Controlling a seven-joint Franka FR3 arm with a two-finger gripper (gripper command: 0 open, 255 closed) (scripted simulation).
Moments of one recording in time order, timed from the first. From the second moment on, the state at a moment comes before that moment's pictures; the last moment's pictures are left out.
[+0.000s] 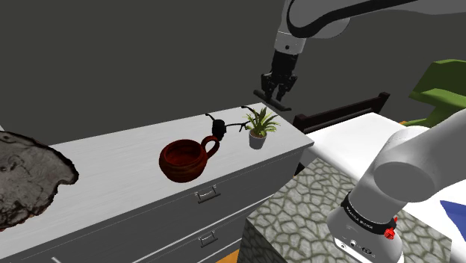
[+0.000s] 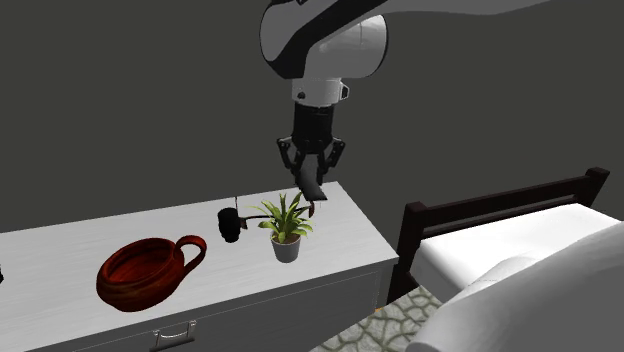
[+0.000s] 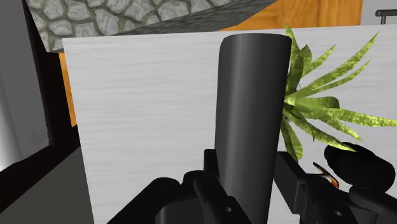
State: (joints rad) arm 0.04 -0.49 -0.04 -2.43 0.07 1.95 0.26
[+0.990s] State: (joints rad) arm 0.18 -0.32 0.23 -2.29 0.16 2.01 0.62
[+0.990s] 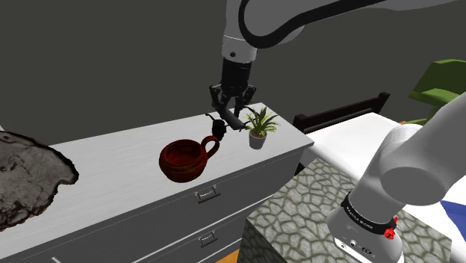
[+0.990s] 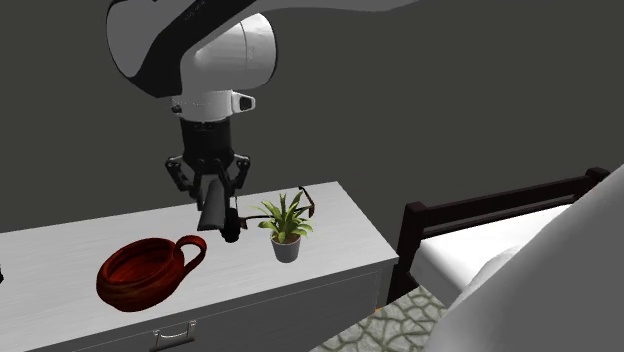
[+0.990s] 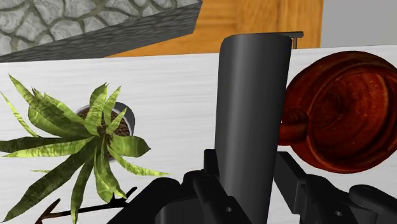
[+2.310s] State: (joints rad) arm 0.25 -0.04 0.40 -2.14 0.09 2.16 0.89
